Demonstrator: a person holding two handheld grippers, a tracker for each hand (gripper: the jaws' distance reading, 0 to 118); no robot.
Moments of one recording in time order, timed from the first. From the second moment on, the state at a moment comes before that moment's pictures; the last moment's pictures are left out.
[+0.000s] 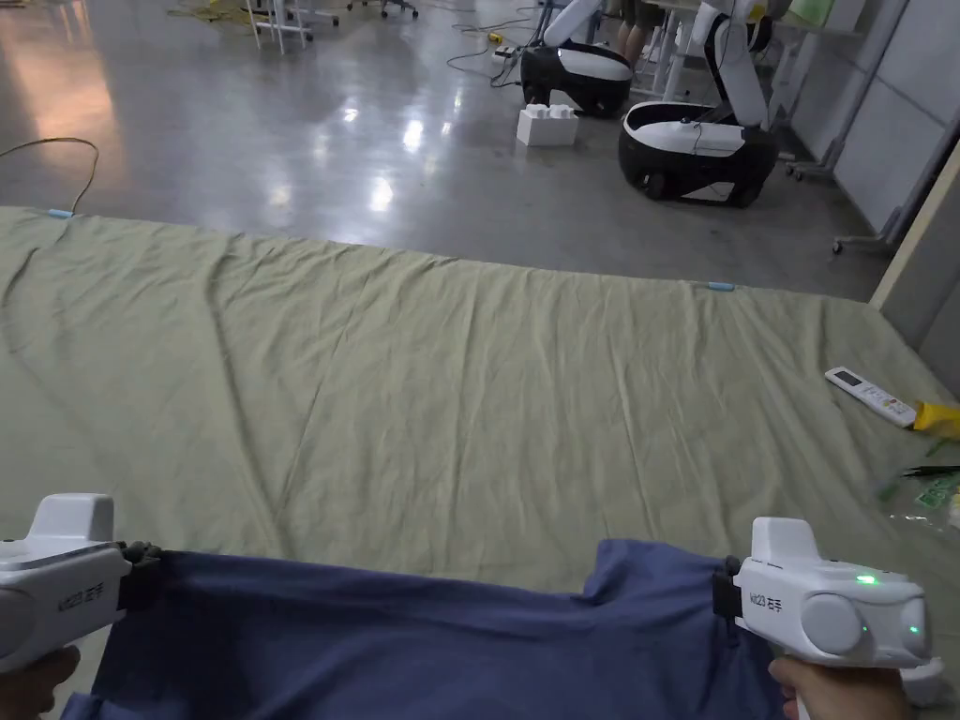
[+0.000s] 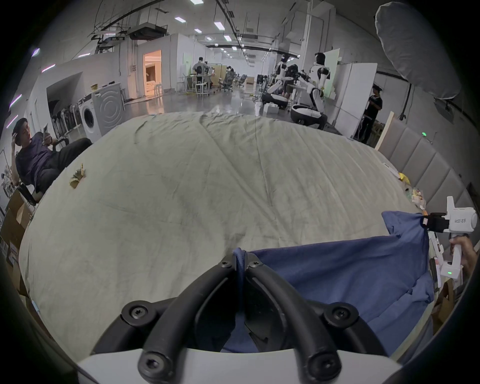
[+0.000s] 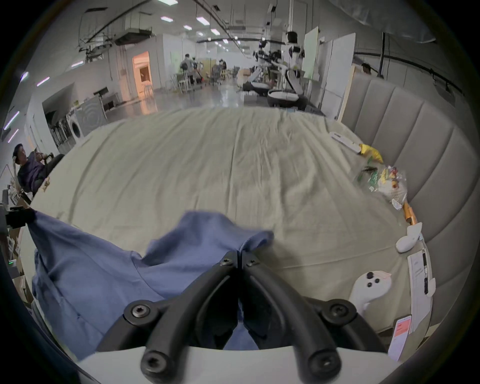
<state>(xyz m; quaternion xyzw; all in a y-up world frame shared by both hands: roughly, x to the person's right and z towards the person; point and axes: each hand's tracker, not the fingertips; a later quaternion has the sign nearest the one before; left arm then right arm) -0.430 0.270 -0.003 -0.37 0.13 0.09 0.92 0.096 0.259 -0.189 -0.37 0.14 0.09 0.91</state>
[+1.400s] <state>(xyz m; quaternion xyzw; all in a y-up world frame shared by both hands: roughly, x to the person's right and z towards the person) -0.434 0.166 0.162 -0.46 0.11 0.14 0.87 0.166 0.187 0.016 -0.48 0.12 0.15 0.86</state>
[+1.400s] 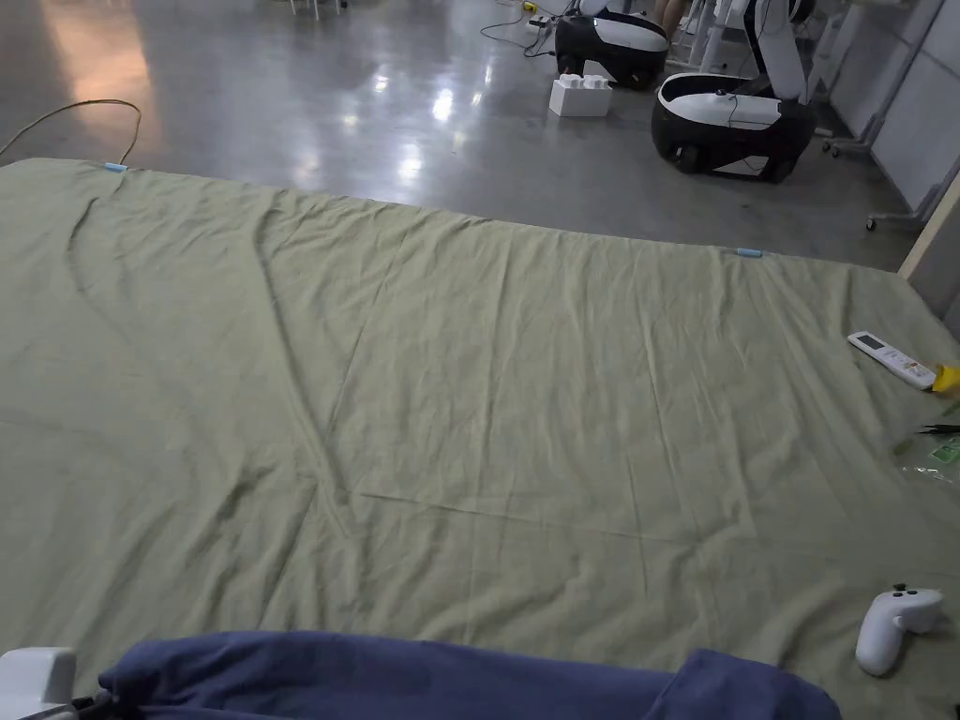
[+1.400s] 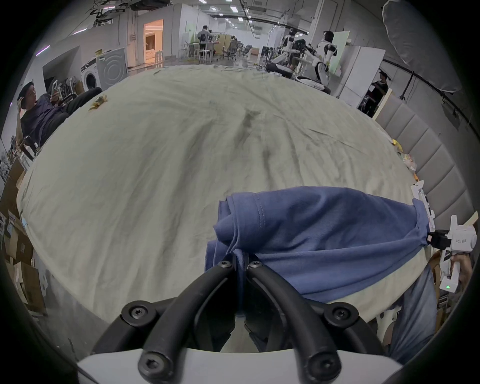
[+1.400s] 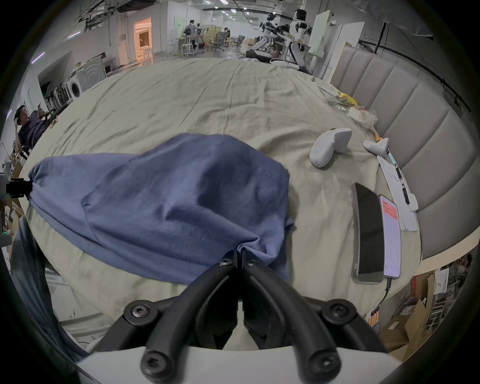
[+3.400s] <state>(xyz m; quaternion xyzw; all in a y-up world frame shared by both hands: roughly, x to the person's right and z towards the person) -0.456 0.231 0.153 -0.41 0.10 0.26 0.87 0.006 0.327 -0.003 -0.08 0.14 0.10 0.98</state>
